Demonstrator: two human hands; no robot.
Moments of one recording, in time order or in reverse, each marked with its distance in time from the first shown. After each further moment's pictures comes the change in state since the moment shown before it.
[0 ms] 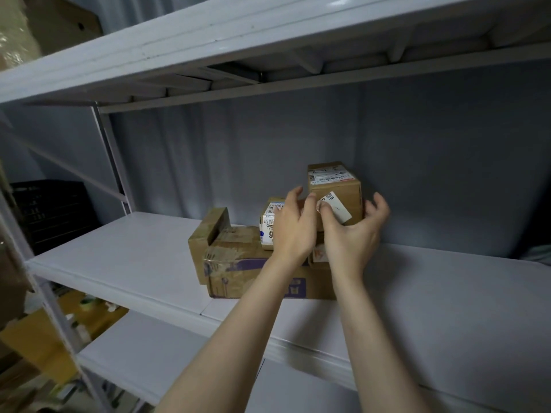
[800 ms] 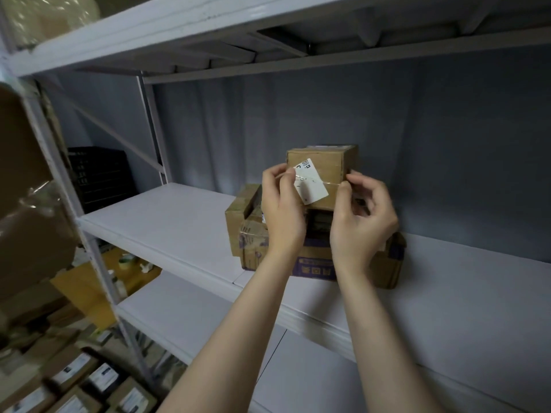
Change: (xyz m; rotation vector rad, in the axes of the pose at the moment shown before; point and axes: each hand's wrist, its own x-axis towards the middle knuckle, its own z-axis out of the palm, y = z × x) left_hand -0.019 0.000 -0.064 -0.410 0.398 -0.014; right_hand -0.050 -0.019 0.027 0.333 -0.058 -0.274
